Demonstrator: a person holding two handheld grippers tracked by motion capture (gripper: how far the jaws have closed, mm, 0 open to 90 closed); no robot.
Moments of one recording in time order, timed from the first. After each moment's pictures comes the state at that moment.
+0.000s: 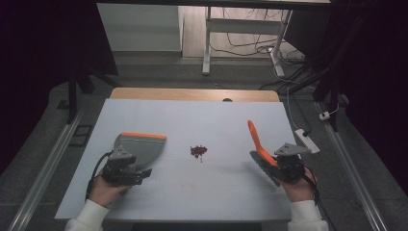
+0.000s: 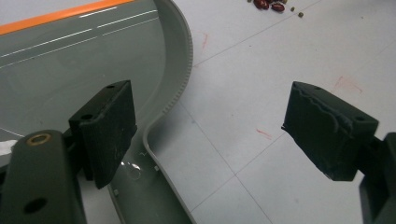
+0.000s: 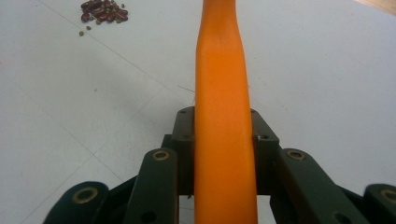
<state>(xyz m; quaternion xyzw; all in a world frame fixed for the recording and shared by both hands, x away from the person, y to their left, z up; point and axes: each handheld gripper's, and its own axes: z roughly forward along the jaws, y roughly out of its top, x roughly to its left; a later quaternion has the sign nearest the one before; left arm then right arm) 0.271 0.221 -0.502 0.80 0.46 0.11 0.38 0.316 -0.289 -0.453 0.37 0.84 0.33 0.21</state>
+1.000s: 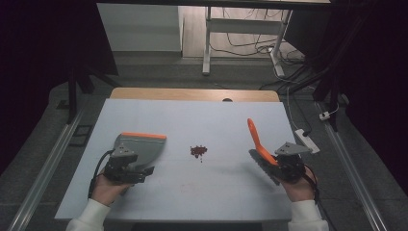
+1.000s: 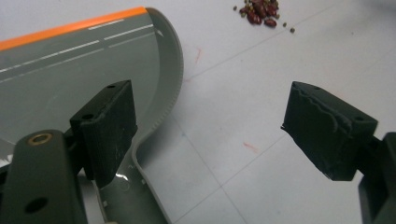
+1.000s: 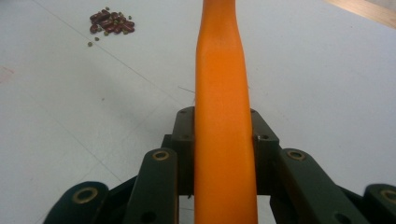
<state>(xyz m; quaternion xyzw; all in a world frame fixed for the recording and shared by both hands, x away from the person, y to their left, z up) 0.272 0.209 -0.485 0.79 0.47 0.12 0.38 0.315 -0.288 -0.448 0.36 0.84 0.35 0.21</state>
